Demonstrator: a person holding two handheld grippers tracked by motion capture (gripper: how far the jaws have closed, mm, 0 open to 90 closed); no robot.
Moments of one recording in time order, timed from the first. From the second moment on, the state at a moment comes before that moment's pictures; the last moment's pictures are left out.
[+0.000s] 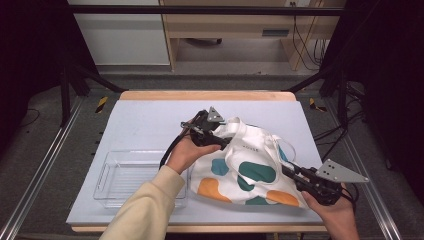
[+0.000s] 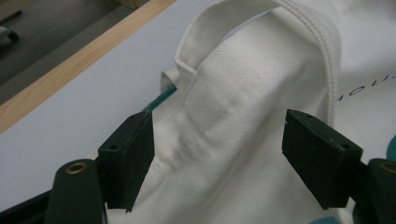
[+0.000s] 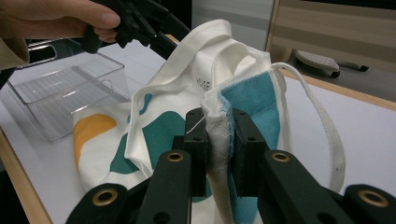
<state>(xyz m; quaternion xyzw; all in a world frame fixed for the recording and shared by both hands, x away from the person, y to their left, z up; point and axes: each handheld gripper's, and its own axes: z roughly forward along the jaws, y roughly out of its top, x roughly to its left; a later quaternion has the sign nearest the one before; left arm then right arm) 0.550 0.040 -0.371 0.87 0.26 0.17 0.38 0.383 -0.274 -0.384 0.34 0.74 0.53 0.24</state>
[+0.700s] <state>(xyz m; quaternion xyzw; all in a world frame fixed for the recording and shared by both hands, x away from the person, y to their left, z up) 0.552 0.029 -0.380 0.88 0.27 0.13 0.36 0.383 -0.278 -0.385 0.34 0.73 0.53 0.24</state>
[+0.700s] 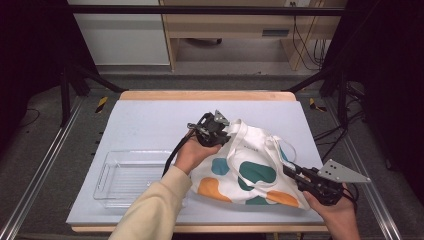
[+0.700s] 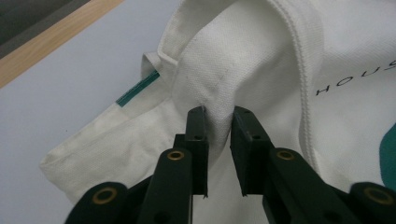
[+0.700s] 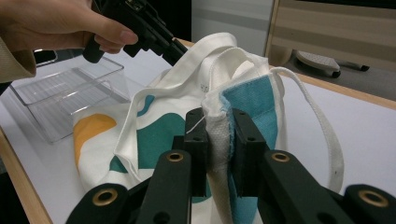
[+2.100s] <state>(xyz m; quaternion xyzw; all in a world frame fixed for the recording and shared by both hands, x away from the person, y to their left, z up) 0.467 0.066 -0.363 0.87 0.24 0.15 0.41 0.356 -0.293 -0.391 0.34 0.75 0.52 0.23</state>
